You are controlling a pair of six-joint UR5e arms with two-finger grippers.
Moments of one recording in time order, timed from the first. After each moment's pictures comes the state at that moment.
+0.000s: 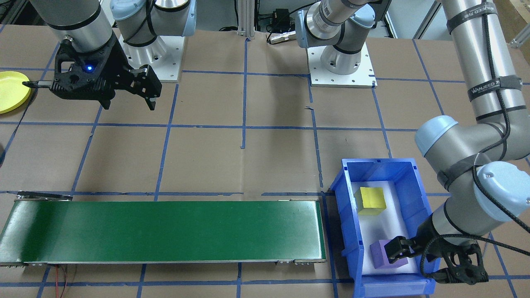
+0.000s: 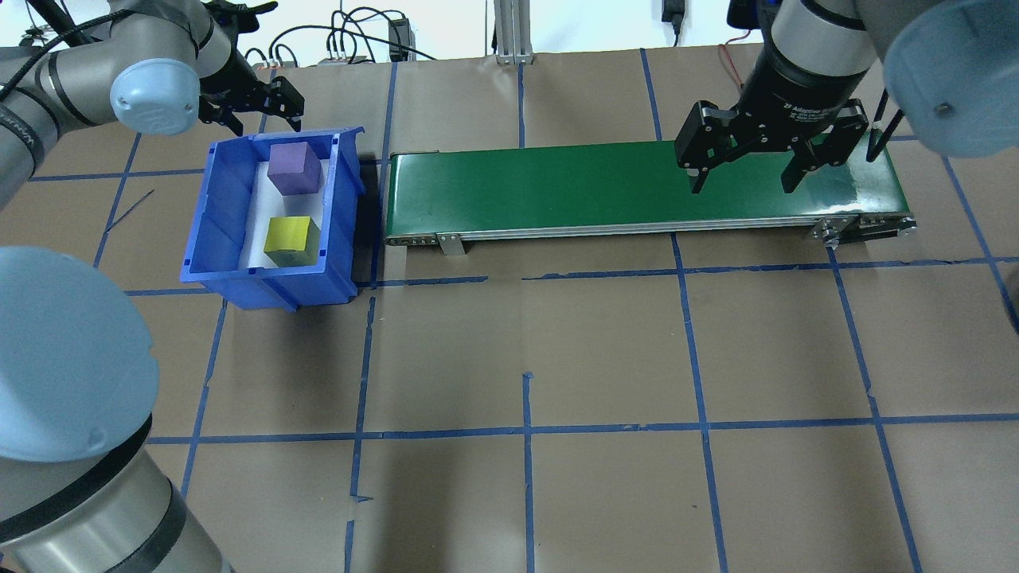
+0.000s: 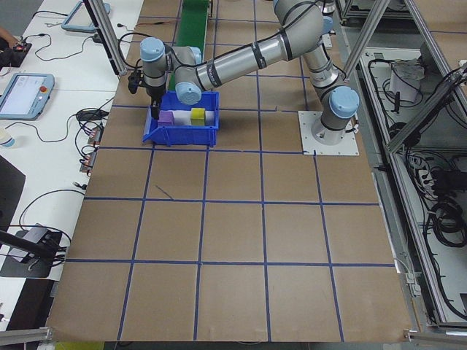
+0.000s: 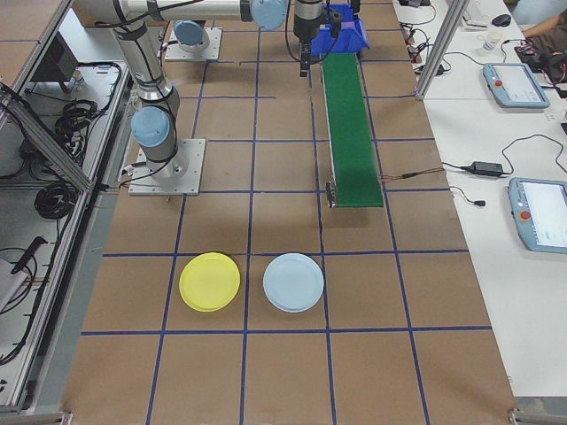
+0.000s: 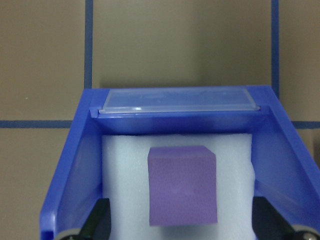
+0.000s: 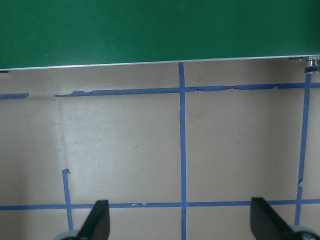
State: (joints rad) left arm -1.37 -2.19 -1.32 -1.05 1.52 0.18; right arm 1.58 -1.56 1.57 -1.57 -1.54 0.04
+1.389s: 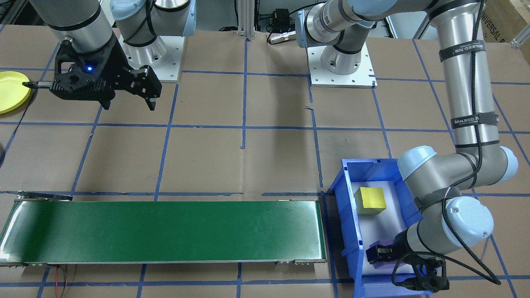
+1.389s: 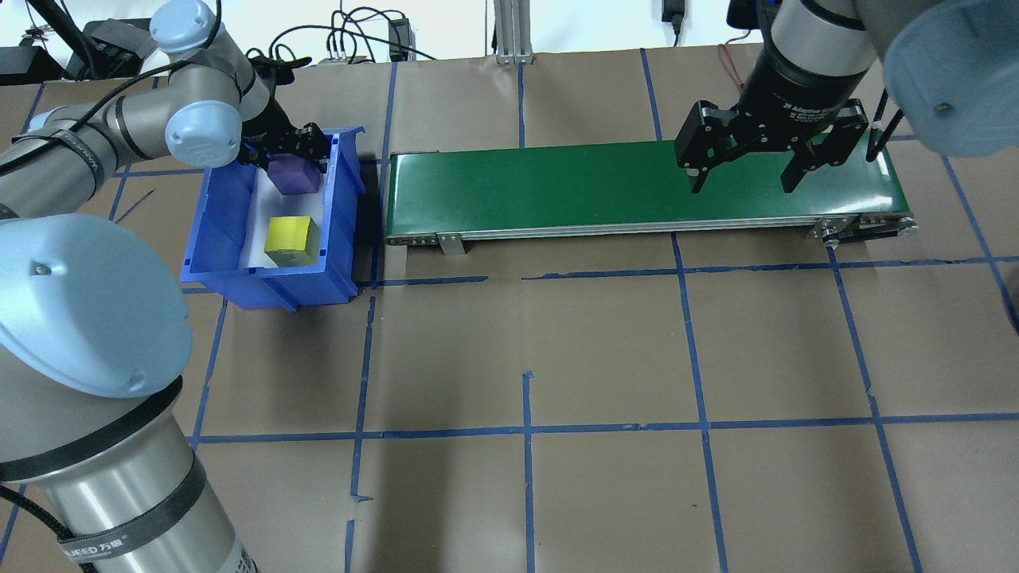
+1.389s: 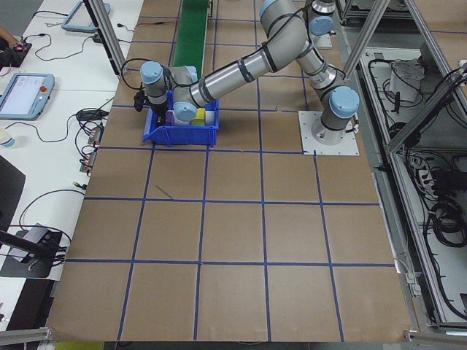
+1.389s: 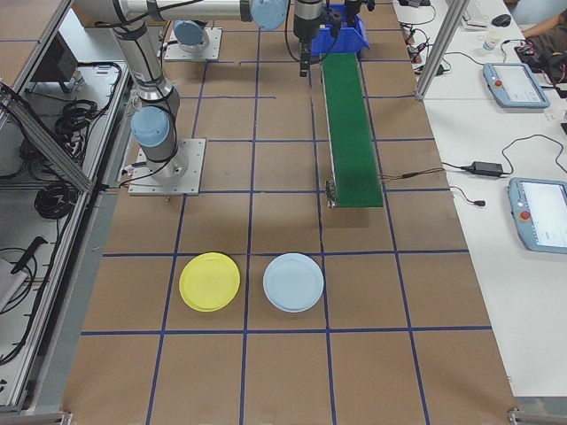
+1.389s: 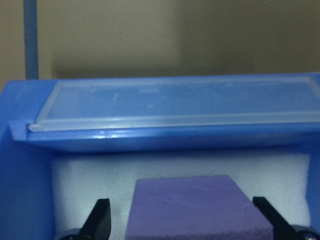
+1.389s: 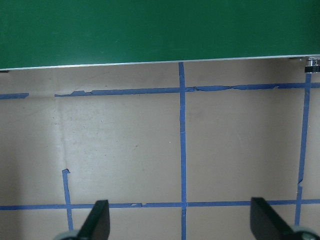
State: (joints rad) left arm -1.38 -2.28 -1.36 -1.03 1.52 0.18; right arm 1.58 -1.56 1.57 -1.57 -1.54 0.04
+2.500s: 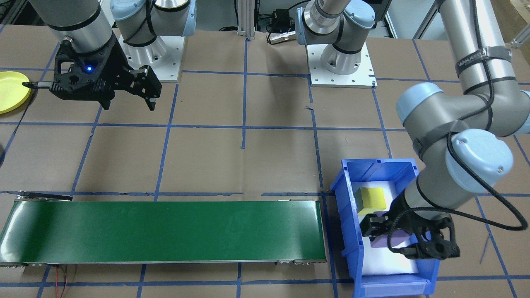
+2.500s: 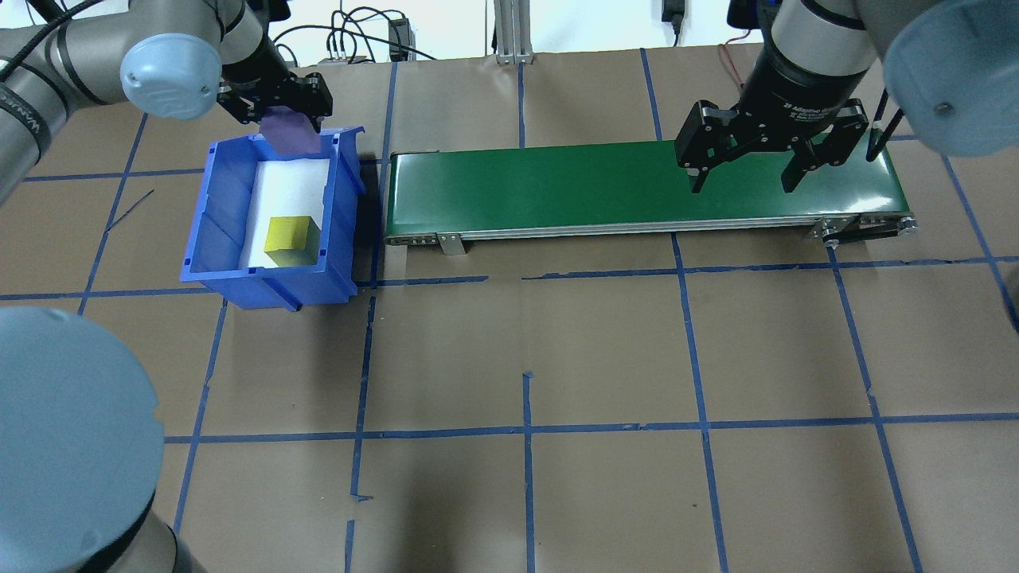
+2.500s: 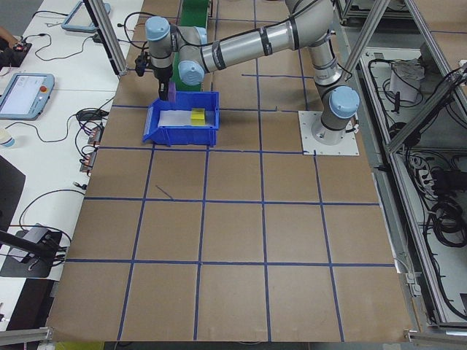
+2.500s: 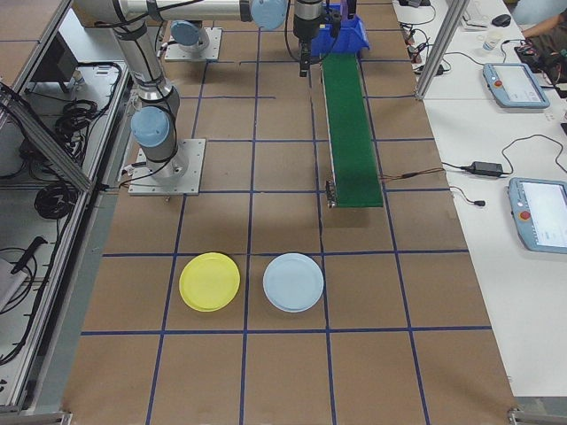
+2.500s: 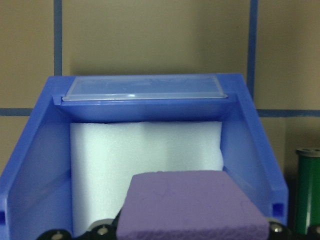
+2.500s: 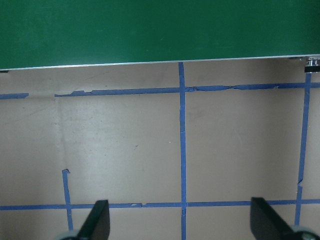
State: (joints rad) left arm -1.49 -2.06 -1.35 -1.19 1.54 0.05; right arm 1.58 -1.56 1.57 -1.57 -1.54 0.04
